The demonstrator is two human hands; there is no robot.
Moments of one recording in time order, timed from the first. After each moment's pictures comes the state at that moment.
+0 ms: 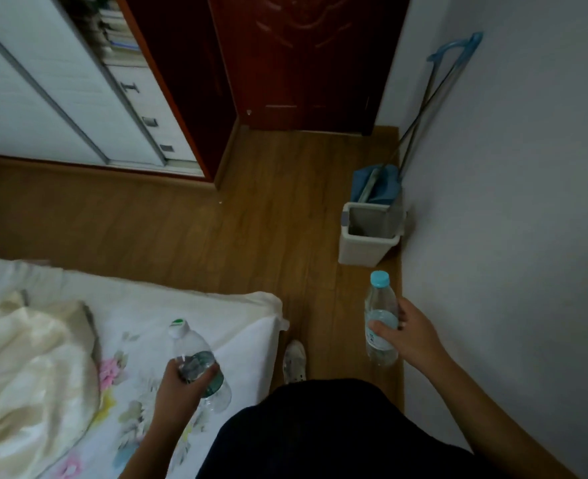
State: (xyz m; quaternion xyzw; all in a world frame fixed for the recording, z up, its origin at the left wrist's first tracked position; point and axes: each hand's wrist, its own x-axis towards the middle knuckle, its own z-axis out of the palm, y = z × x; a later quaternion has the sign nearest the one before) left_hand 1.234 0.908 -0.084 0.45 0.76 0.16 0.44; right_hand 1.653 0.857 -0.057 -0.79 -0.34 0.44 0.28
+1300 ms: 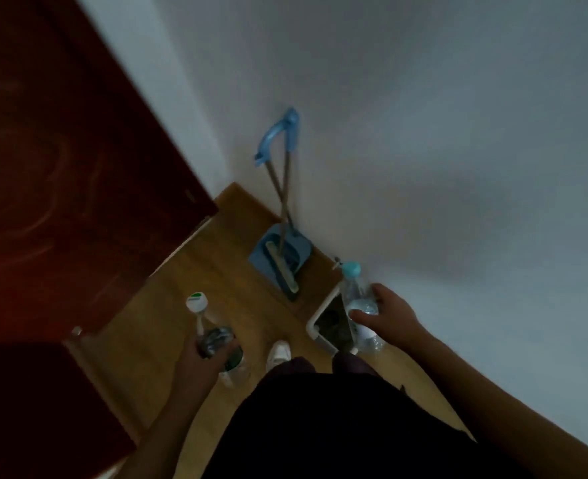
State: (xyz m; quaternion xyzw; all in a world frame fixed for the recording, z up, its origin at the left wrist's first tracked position) left_hand 1.710 1.633 -0.070 0.74 0.42 -0.11 0.51; right_hand 1.879 1.310 -0.063 -0.88 -0.02 0.31 0.35
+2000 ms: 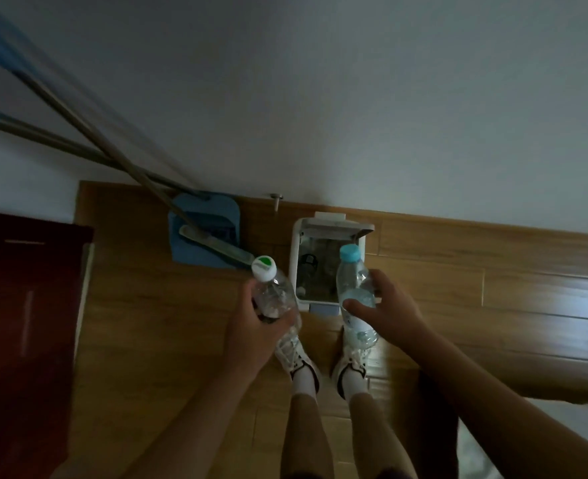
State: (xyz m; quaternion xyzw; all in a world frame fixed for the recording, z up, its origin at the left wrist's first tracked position) left_hand 1.872 1.555 -0.283 0.82 0.09 -0.33 0.46; right_hand 1.817 1.317 -0.293 -0.81 0.29 0.26 0.44
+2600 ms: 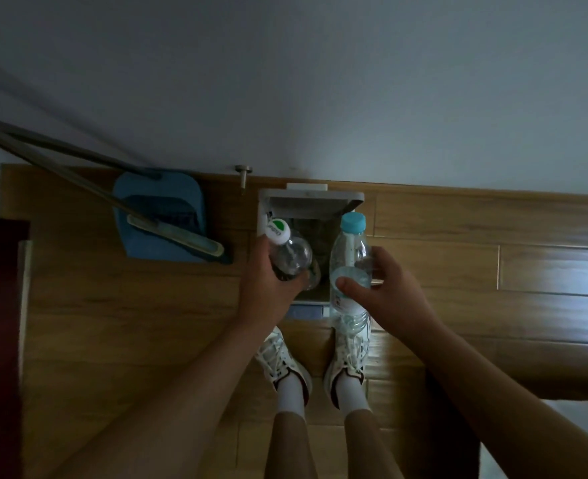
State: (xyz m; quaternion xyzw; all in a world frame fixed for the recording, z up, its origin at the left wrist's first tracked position) left_hand 1.886 1.467 -0.455 0.86 0.00 -0.29 0.42; right_hand 1.804 1.280 -0.406 -0.77 0.34 0.19 0.50
